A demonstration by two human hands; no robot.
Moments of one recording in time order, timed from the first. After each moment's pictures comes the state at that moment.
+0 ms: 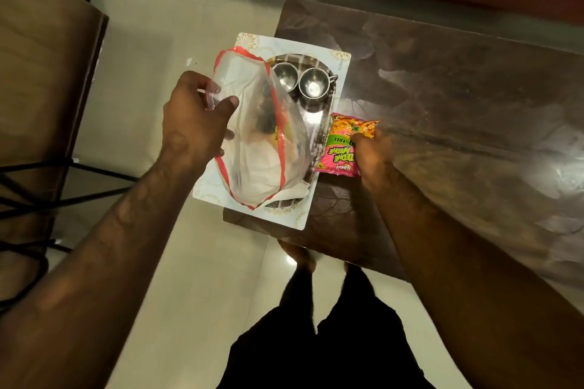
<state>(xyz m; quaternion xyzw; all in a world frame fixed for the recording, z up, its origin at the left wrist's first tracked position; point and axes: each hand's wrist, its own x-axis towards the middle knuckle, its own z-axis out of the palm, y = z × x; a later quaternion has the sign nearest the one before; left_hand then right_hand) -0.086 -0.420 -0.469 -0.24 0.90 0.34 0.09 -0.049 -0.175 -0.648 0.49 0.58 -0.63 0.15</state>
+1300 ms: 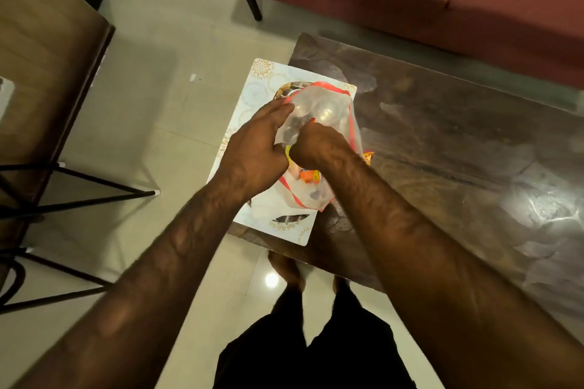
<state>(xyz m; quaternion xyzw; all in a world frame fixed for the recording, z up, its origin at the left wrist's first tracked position) -0.065 -0.402 -0.431 0.00 0.93 0.31 0.17 -0.097 -0.286 -0.469 0.06 0.89 -0.21 0.39</state>
